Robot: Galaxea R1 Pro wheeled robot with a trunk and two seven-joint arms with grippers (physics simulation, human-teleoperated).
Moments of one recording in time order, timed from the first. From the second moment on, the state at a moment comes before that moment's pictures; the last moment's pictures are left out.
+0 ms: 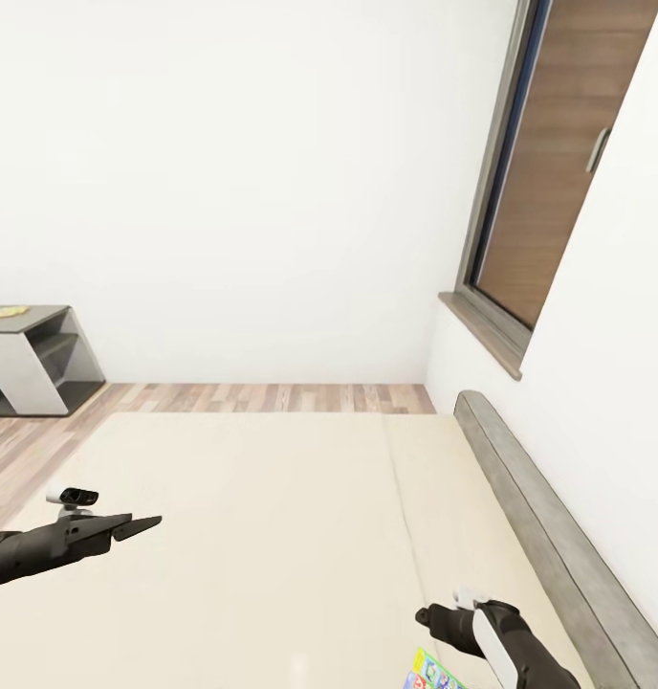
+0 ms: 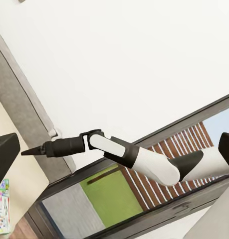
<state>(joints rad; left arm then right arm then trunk) -0.45 0.70 -0.26 -0.93 0.88 0.71 -1.57 -0.41 -0.02 -0.06 -0.64 -0.30 0.58 0.02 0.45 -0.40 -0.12</state>
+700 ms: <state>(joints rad) -0.45 0.69 -0.26 -0.93 0.88 0.71 -1.57 -0.41 -0.03 -0.07 -0.63 -0.30 0.57 0.02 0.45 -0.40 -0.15</state>
